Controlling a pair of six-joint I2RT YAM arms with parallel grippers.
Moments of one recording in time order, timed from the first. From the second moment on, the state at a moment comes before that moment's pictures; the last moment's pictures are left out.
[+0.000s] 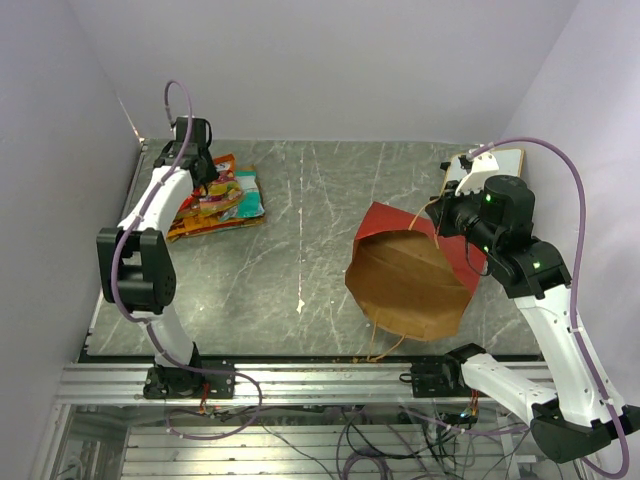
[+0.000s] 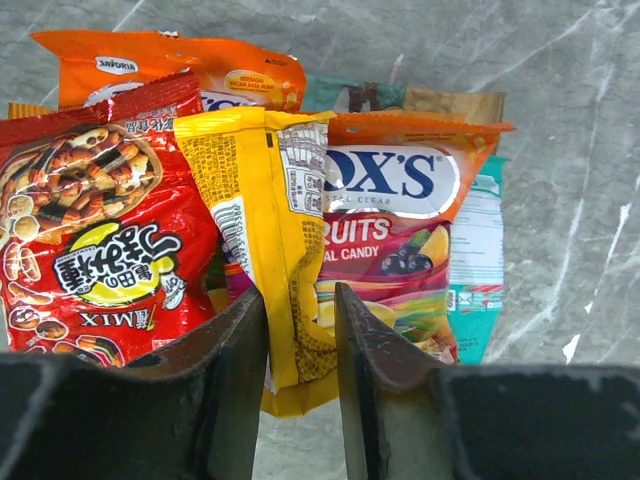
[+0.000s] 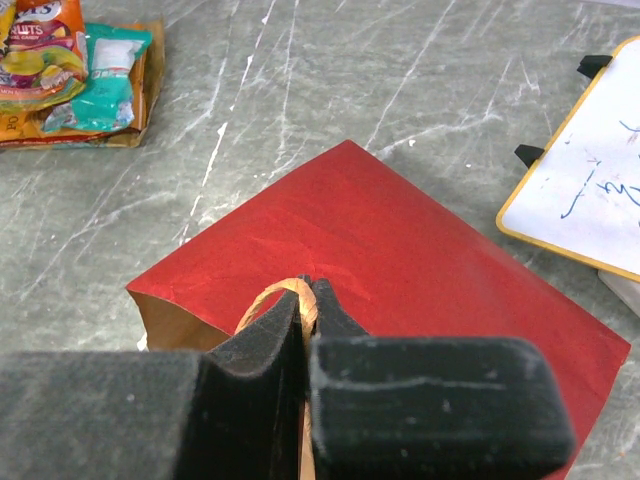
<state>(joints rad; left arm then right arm) -0.07 1.79 1.51 -0.48 -0.26 -0.36 0.36 0.93 1.25 -0.72 0.02 0.15</state>
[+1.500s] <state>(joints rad) -0.22 1.42 1.27 -0.41 0.02 -0.47 0.33 1.14 1.55 -0.74 -0.36 0.37</state>
